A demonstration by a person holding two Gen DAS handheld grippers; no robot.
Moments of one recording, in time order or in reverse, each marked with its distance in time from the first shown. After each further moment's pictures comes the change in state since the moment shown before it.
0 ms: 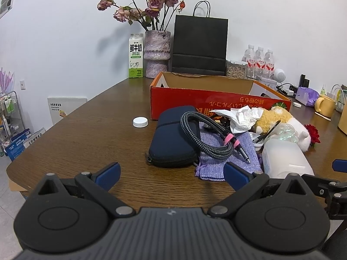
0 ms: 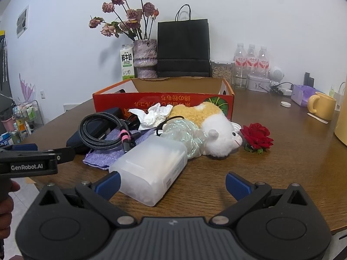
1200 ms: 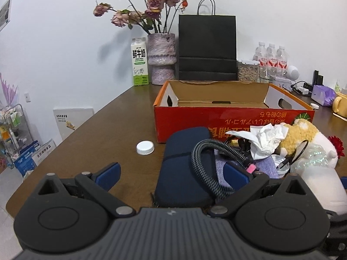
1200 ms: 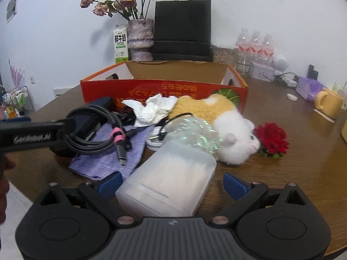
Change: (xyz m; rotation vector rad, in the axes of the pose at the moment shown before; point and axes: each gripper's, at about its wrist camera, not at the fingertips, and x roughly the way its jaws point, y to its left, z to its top) left arm 0.050 -0.004 0.042 0.056 0.002 0.073; right arm 0.048 0.013 0.026 -0.024 0.112 -0.061
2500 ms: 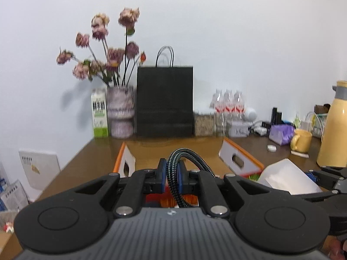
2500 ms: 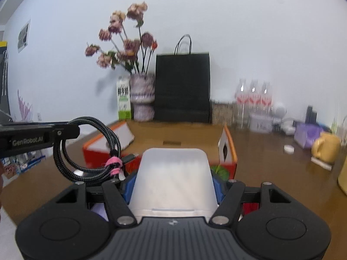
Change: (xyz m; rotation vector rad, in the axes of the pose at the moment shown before) left arm -0.035 -0.020 0.080 0.041 -0.227 -0.223; right arm -0.021 -0.026 0.076 0.001 -0.287 0.047
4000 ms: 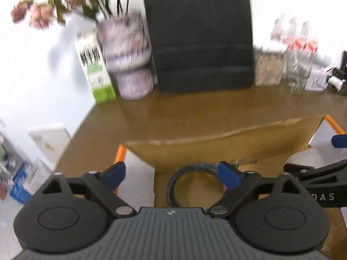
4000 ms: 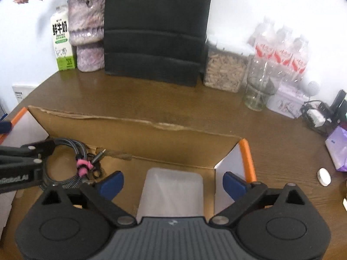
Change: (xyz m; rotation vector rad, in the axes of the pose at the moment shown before) left arm 0.299 0.038 0.034 0.090 0.431 0.195; right arm 0.322 -0.049 0.086 -0.037 0.491 -0.118
